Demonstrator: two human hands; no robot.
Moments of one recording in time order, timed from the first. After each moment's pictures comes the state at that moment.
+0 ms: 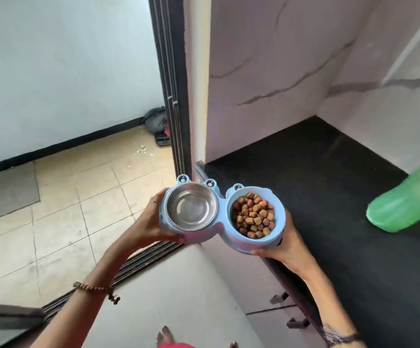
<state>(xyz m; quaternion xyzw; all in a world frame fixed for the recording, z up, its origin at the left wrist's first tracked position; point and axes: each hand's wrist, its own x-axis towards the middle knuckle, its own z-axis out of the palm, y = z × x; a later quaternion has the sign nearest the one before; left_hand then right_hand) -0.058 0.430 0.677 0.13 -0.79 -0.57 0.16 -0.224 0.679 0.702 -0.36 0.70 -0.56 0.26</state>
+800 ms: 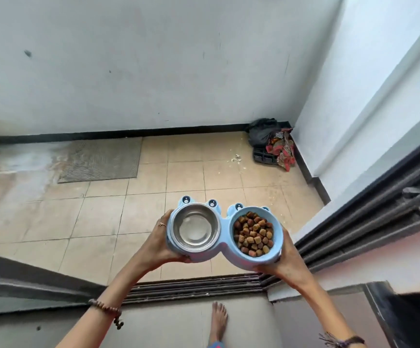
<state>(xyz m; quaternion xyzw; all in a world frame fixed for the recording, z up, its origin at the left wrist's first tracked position) 0.096 0.132 0.586 0.39 -0.75 -0.47 0.25 -0.190 0.266 0.575 -0.48 0.67 -0.41 0.39</state>
